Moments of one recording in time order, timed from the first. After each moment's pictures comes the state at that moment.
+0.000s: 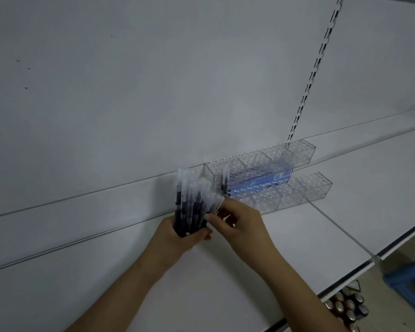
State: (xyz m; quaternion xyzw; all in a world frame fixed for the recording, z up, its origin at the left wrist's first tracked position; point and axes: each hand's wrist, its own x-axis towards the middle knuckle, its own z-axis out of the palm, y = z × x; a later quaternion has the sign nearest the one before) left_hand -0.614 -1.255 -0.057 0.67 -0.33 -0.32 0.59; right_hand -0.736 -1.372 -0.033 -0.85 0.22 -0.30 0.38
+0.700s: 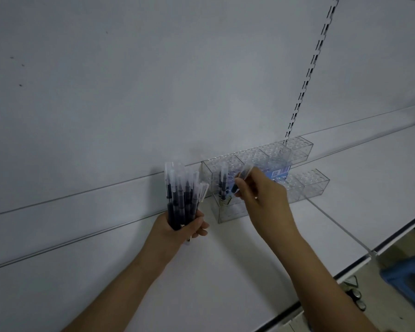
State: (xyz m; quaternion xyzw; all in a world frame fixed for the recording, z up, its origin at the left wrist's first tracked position) left_hand -0.613 -1.257 -0.057 0.63 -0.30 -0.31 0.65; right_hand -0.745 -1.404 -0.006 -0.85 0.27 -0.36 0.27
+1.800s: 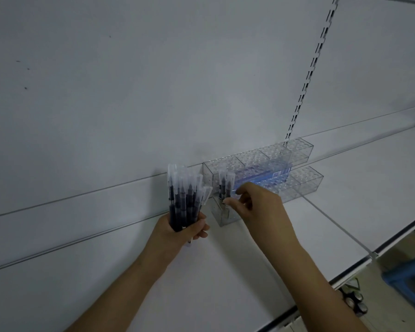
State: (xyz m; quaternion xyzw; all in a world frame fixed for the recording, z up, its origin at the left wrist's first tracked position) left_hand -0.614 -1.255 -0.055 0.64 -0.30 -0.32 0.63; right_hand -0.748 -1.401 -0.017 -0.88 0.31 -0.28 0.22
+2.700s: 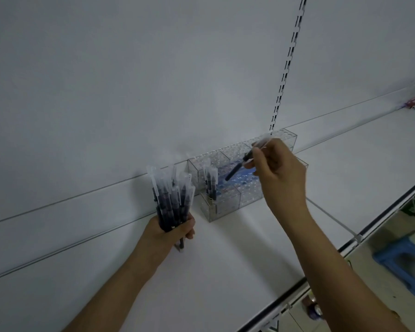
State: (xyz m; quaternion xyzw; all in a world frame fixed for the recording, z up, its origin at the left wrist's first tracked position) left_hand -0.613 -1.257 -0.060 0.66 -0.32 -0.32 0.60; right_hand -0.766 -1.422 0.026 -0.73 0.29 -0.50 0.38
